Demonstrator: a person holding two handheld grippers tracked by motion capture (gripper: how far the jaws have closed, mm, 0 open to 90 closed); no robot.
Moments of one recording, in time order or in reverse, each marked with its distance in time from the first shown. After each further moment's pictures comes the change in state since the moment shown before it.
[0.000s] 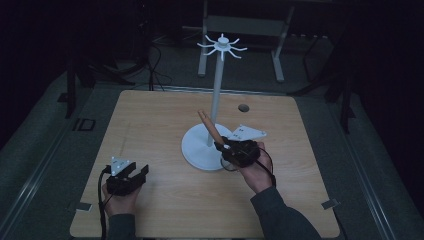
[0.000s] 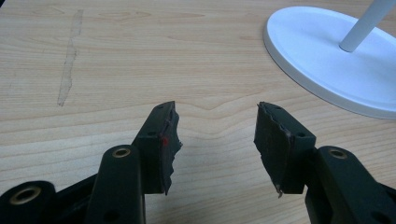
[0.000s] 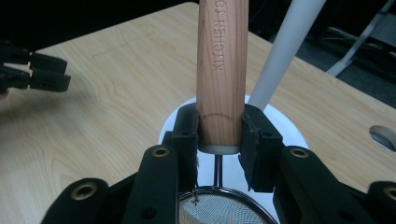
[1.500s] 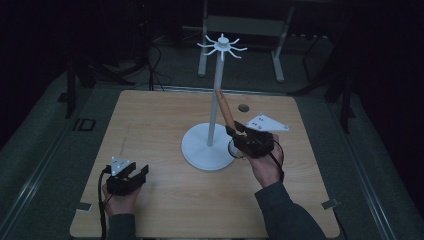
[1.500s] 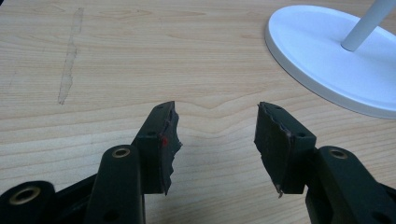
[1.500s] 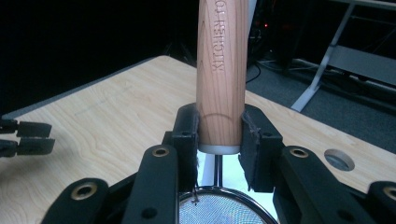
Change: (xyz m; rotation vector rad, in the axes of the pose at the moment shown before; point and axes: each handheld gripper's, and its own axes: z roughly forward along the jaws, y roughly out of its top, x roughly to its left) left arm 0.000 0.000 0.001 0.004 0.004 0.000; right arm -0.021 0.019 -0.033 -0.174 -0.086 0.091
